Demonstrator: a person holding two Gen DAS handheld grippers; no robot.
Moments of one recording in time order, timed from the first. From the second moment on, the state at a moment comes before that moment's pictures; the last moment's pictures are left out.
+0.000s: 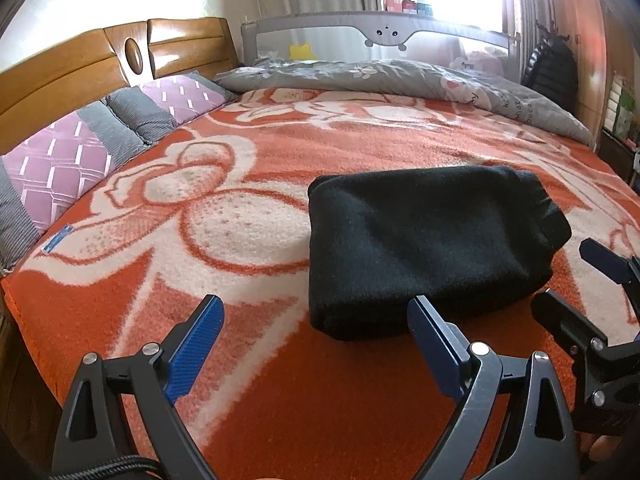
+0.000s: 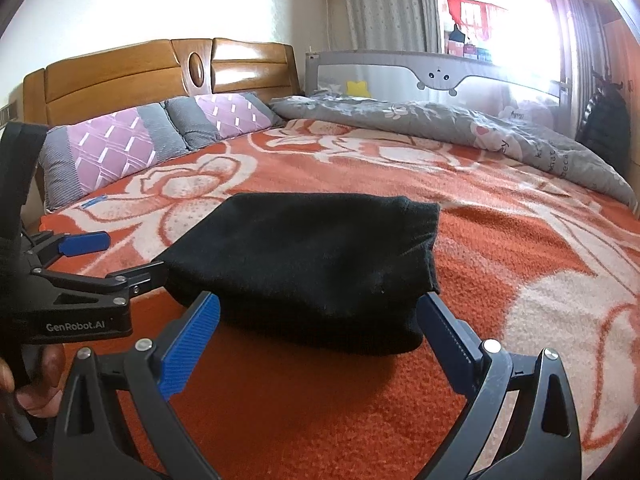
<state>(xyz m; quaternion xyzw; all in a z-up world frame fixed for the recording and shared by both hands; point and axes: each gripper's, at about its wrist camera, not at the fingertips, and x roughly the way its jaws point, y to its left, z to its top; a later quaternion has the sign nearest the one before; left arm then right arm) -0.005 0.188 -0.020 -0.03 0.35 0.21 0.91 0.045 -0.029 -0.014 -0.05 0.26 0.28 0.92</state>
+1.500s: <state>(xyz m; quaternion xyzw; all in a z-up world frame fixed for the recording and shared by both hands) 0.005 0.185 -0.020 -0.03 0.36 0.20 0.91 0.049 -0.025 -0.009 -0.06 0.25 0.28 0.92</state>
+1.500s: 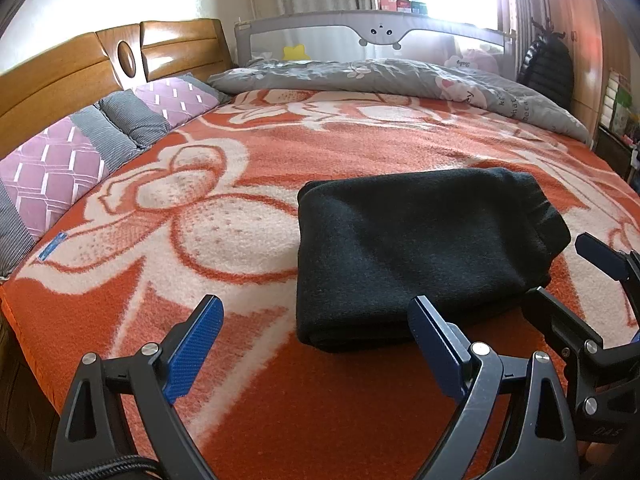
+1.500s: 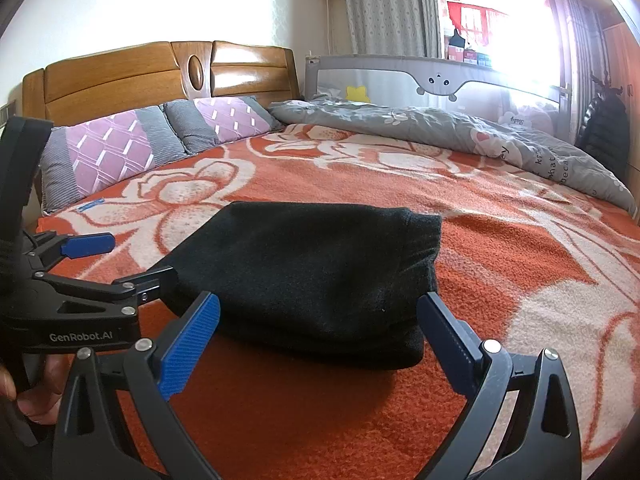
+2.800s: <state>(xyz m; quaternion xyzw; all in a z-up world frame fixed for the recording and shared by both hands) 0.003 0.186 -0.018 -0.03 0.35 0.20 0.91 0.053 -0.030 -0.008 -0.06 0.25 0.28 0.92</state>
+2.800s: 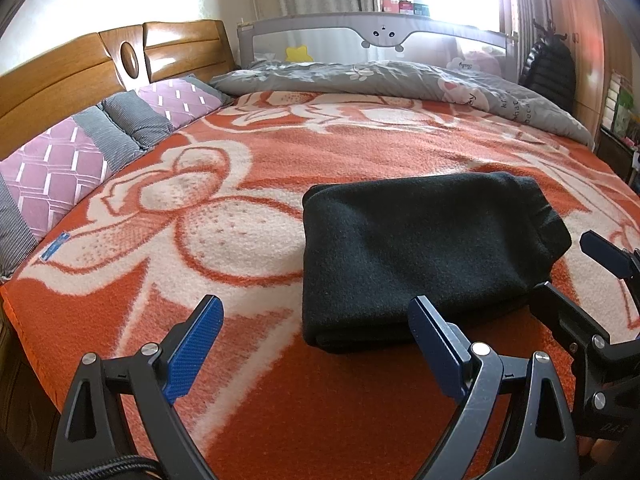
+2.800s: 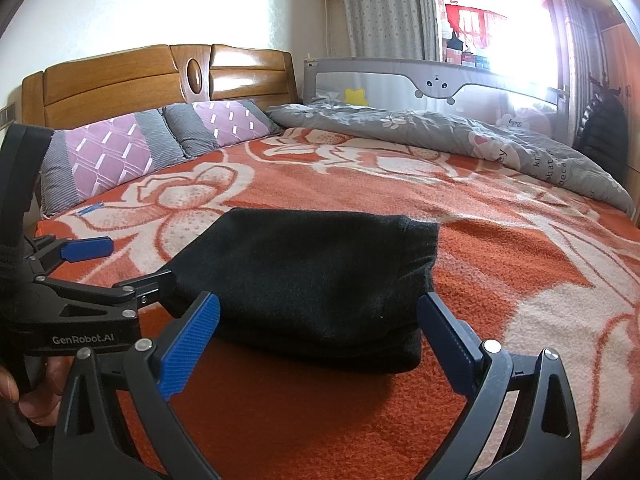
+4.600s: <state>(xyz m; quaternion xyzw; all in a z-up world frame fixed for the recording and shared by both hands) 0.014 0.187 -0.011 -0.02 0.35 0.20 0.91 0.064 -0.030 0.005 -0.04 0.26 0.27 0.93</state>
